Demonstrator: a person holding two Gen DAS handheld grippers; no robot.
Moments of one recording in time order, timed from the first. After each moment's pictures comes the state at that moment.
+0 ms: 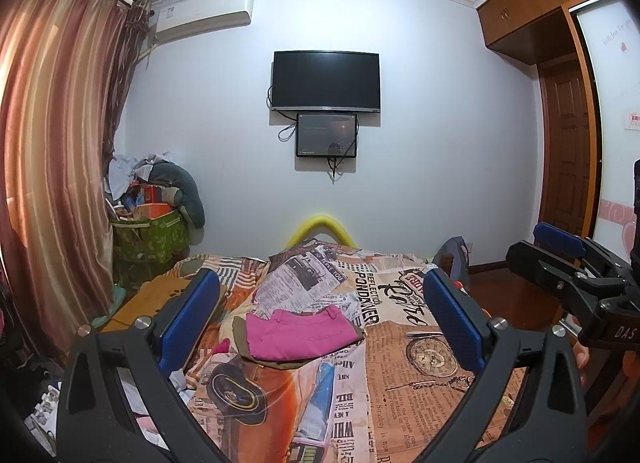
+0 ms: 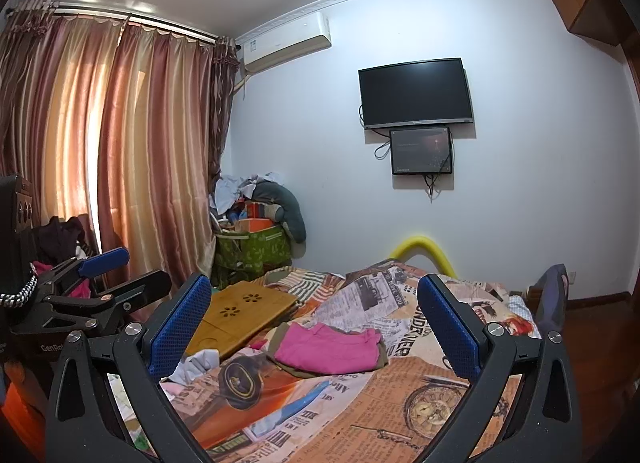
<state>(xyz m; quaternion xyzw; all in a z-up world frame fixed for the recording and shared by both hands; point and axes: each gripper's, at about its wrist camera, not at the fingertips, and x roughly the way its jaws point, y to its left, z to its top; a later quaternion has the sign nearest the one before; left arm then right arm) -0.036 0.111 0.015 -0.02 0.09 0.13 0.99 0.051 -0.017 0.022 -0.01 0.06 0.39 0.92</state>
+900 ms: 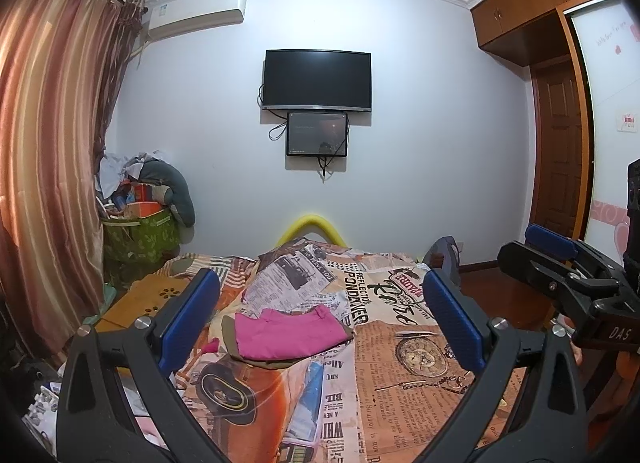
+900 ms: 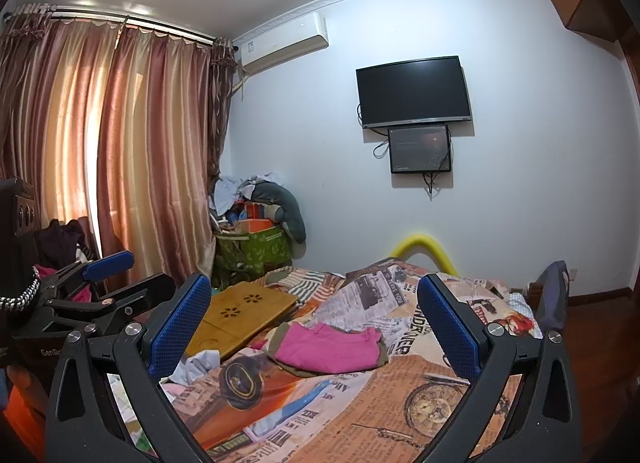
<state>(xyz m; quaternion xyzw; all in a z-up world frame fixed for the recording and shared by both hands) -0.033 0.110 0.012 -0.02 0.09 0.11 0.99 0.050 -0.017 0.020 0.00 0.06 0.39 0.92</state>
